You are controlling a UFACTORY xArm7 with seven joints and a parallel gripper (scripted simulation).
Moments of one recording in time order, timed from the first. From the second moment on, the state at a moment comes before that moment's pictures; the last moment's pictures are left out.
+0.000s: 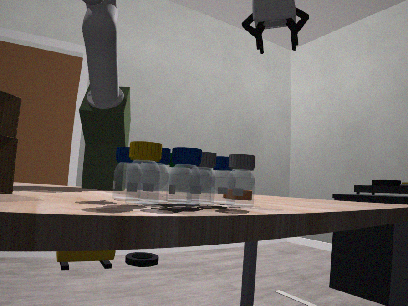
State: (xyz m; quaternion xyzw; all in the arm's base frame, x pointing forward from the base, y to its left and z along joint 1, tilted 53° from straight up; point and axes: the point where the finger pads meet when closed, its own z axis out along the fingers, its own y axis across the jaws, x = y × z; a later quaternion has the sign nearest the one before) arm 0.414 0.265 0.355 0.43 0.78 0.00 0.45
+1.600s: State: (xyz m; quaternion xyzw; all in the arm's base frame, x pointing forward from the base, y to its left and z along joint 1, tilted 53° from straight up) arm 0.353 0.100 0.411 0.34 0.82 -0.08 0.44
